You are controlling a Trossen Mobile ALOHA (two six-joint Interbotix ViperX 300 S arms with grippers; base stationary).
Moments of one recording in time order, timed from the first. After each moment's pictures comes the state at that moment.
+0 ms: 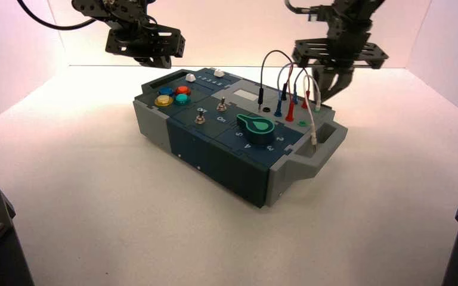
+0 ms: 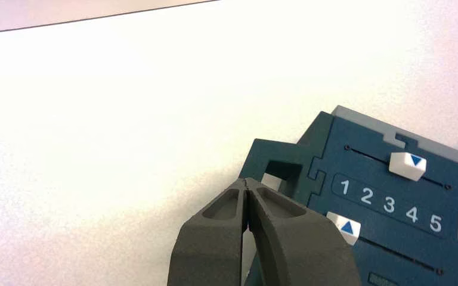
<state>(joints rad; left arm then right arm) -0.35 0.25 0.71 -0.07 -0.20 -0.01 0.36 0.12 0.69 0.05 0.54 0.16</state>
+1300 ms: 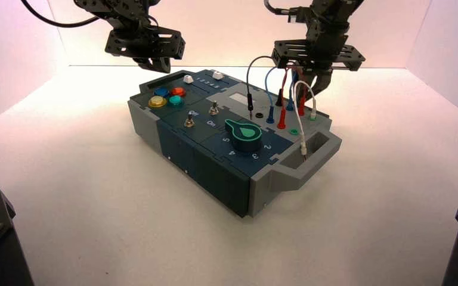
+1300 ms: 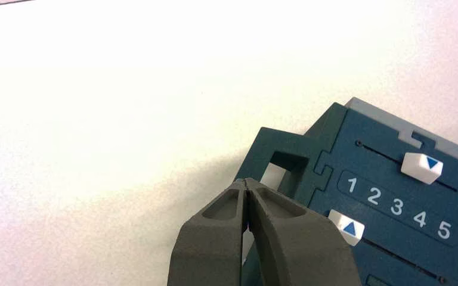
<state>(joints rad) -0.34 0.23 0.68 -0.07 -0.08 0.02 0.43 0.17 0.64 0.08 0.53 0.16</state>
